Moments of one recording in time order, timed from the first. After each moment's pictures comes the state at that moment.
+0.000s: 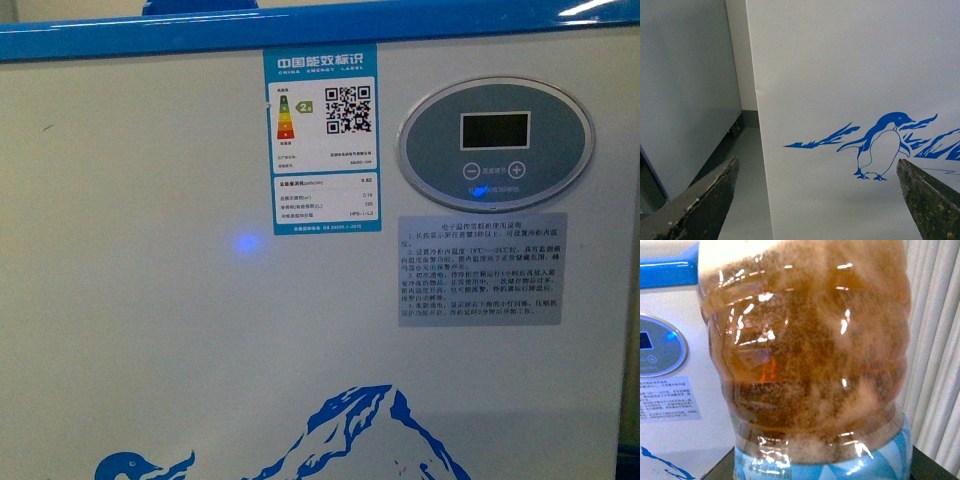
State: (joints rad) left arm 0.00 0.00 0.02 0.00 0.00 0.00; right arm -0.05 0.35 0.51 -0.06 0.12 0.04
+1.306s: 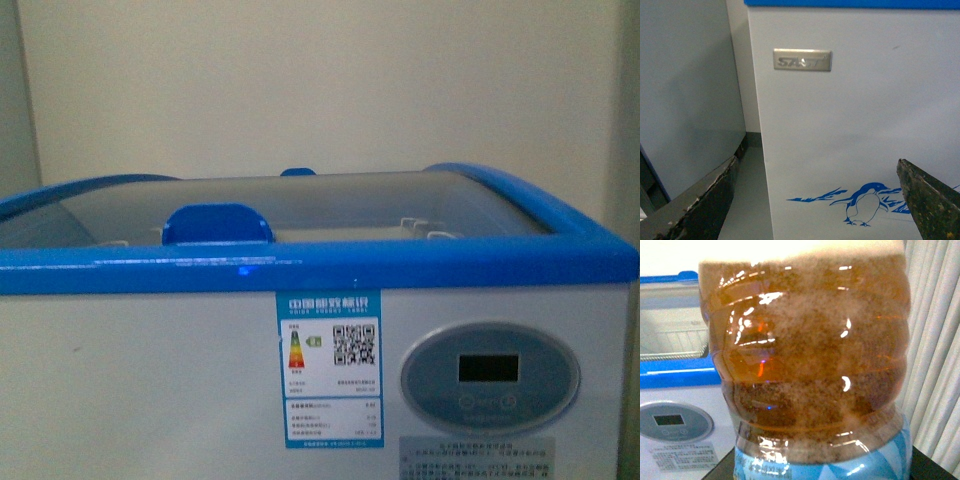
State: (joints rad) left arm 0.00 0.00 0.02 0.00 0.00 0.00; right arm -0.04 0.35 0.49 -0.07 0.12 0.03
